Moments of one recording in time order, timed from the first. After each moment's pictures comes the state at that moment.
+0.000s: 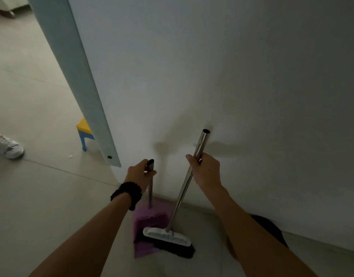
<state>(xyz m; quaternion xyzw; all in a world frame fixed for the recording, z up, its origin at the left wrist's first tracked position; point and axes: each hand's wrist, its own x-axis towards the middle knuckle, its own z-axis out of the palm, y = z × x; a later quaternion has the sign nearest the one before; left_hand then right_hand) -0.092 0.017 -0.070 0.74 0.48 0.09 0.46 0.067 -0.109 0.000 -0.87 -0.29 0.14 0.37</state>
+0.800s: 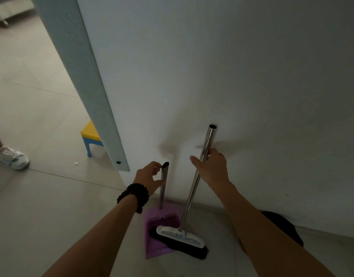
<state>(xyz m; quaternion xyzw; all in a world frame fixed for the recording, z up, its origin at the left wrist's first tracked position) -0.110 0.044 -0.075 0.78 0.40 0.04 0.47 0.052 -0.085 -0.004 -0.90 -0.23 0.17 0.33</state>
